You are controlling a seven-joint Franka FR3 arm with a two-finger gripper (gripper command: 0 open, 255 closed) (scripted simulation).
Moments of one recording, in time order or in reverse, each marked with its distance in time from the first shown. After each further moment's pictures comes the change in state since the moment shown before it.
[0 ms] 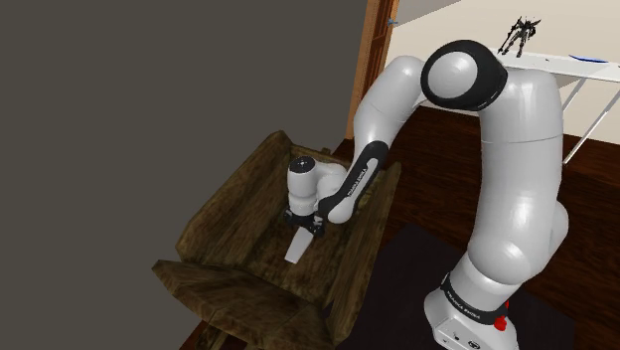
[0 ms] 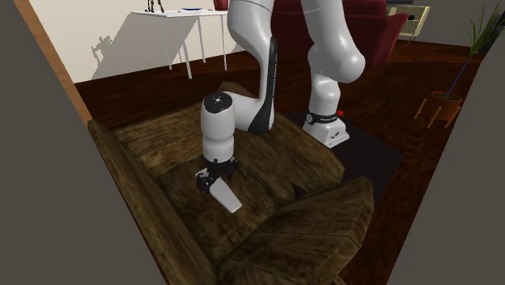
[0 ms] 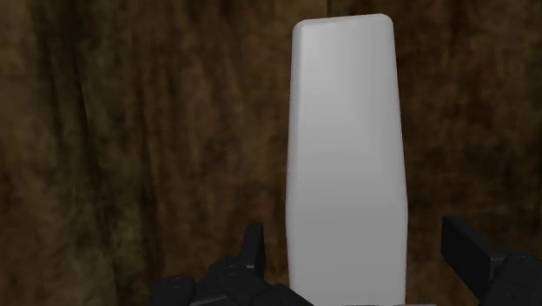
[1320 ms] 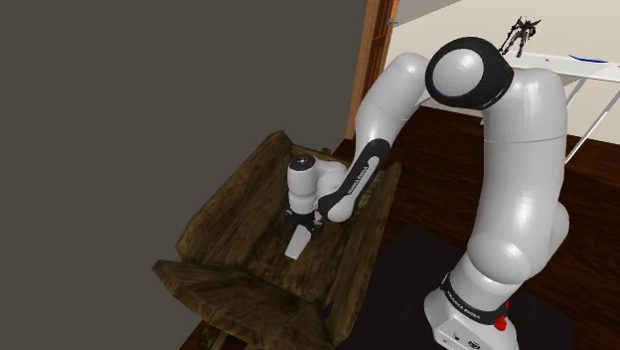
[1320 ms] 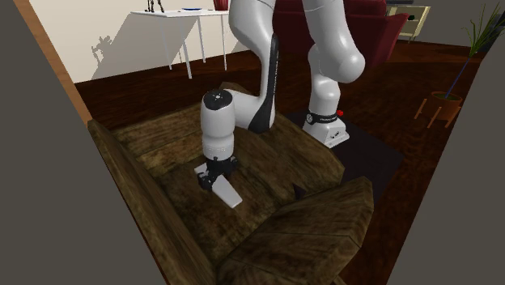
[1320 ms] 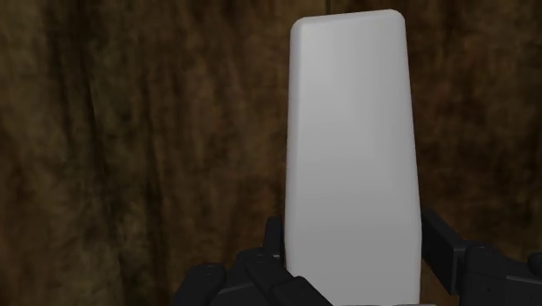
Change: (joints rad) arm -0.012 -0.023 0.017 -0.010 0.021 -0.011 -0.016
